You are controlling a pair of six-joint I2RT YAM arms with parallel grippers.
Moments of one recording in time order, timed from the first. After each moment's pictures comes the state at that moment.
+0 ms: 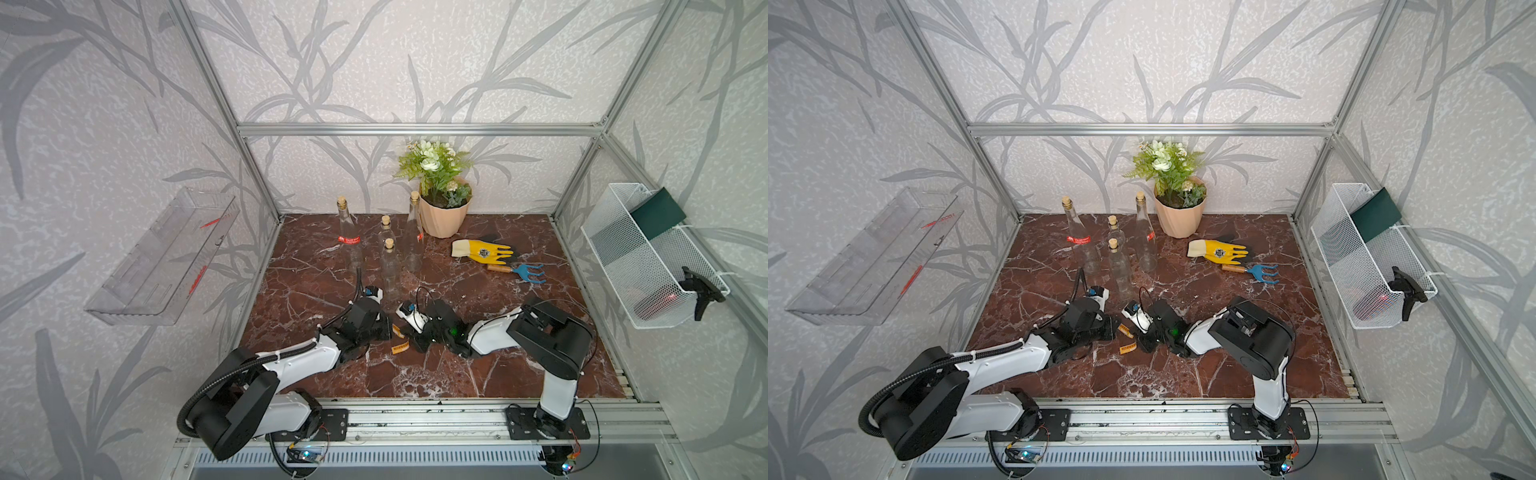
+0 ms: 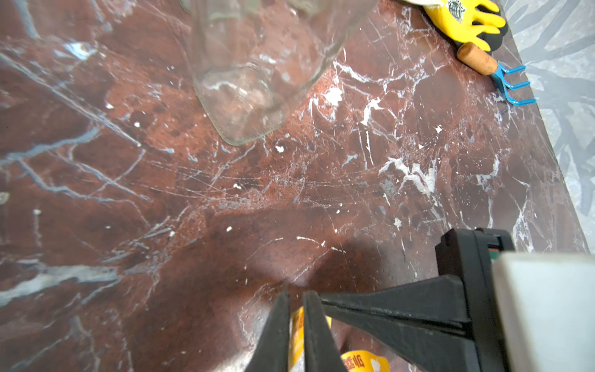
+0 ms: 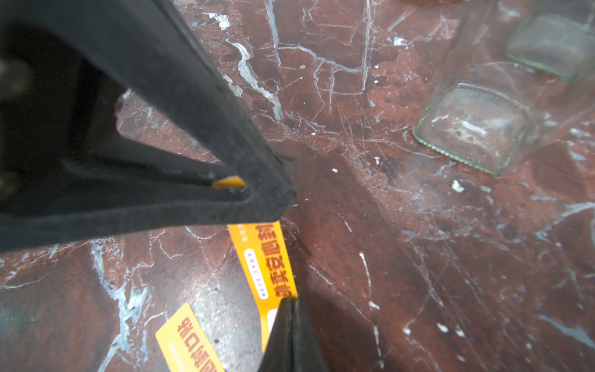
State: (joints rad) left arm -0.63 1.28 0.44 0.11 0.01 -0.62; right arm 0.88 1.88 0.70 0.54 -0.26 0.02
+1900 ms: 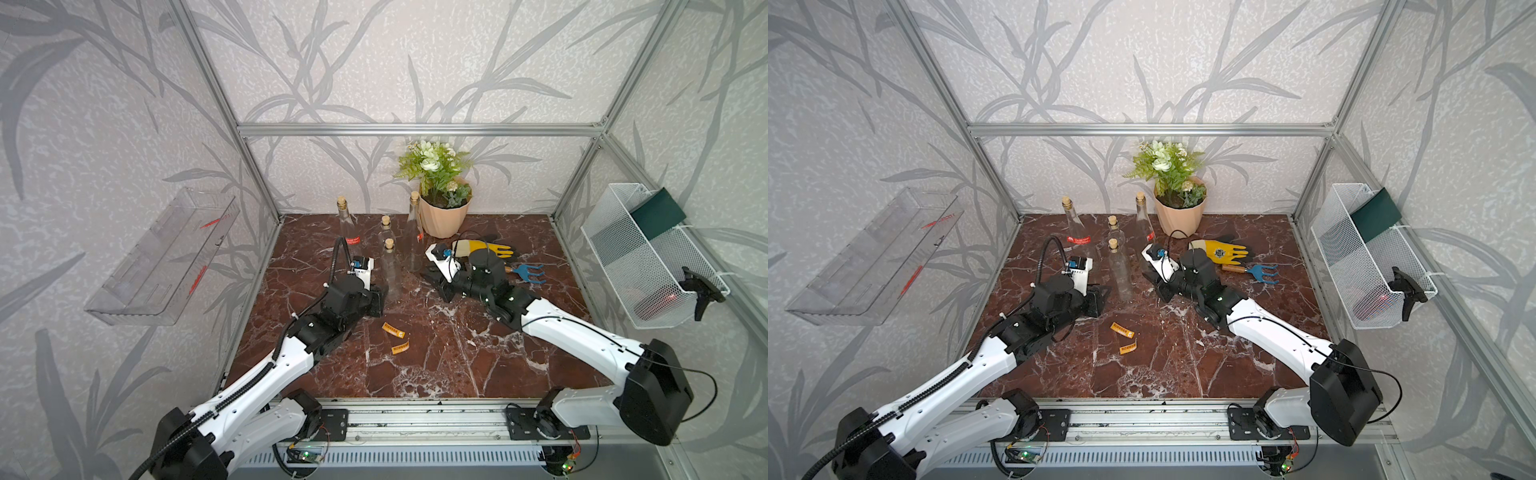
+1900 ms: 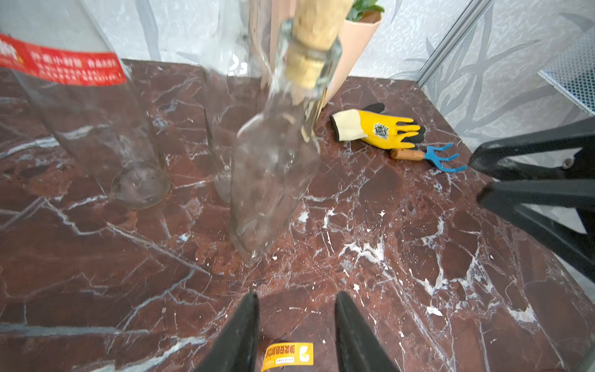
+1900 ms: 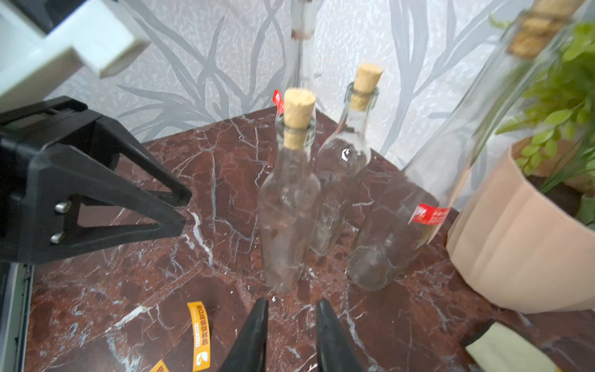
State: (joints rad) left arm -0.58 0.98 0.73 -0.24 -0.08 -0.36; right arm 0.66 1.36 0.97 0.04 -0.26 -0.15
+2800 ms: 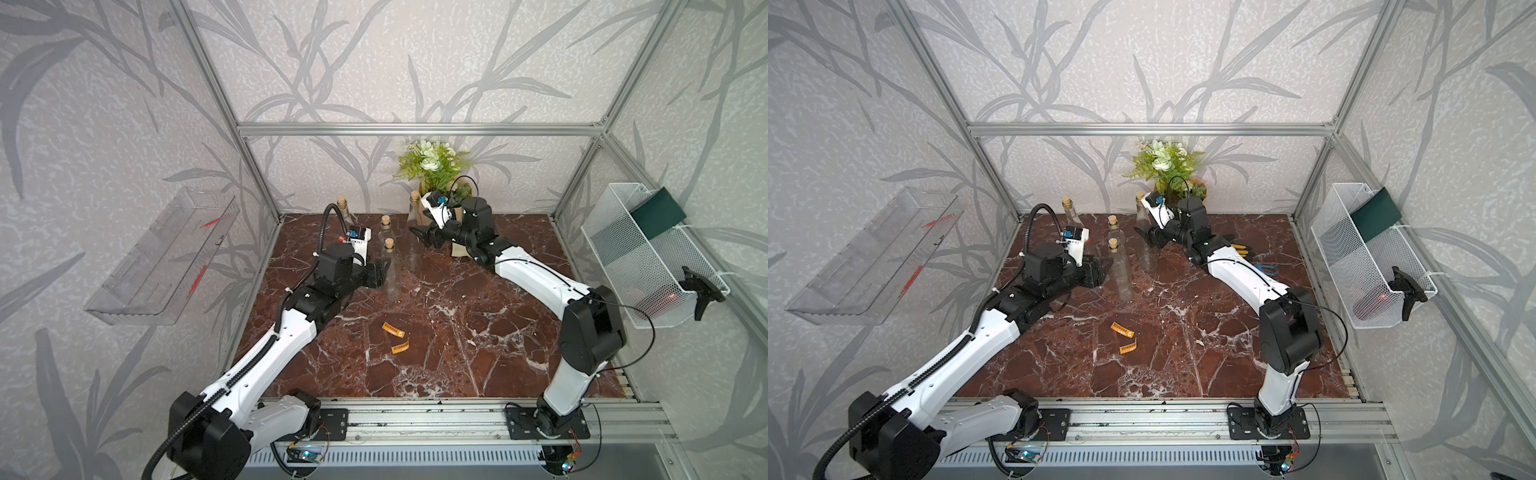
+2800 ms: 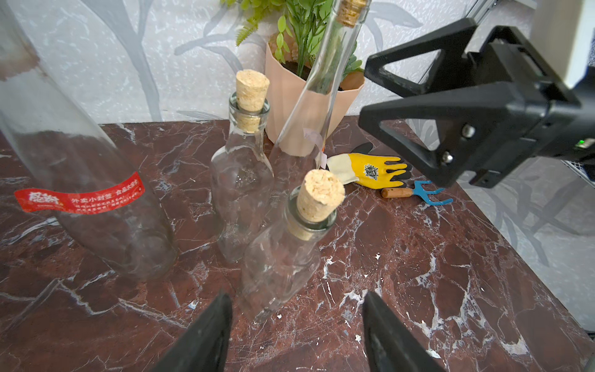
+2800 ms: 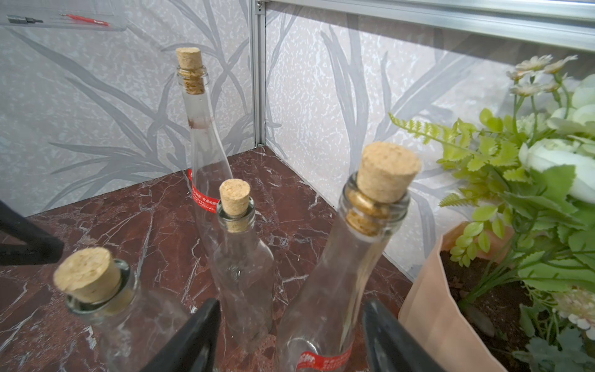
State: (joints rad) left arm -0.43 1.13 0.95 -0.24 0.09 -0.26; right arm 0.48 1.80 1.48 0.07 -0.42 -0.19
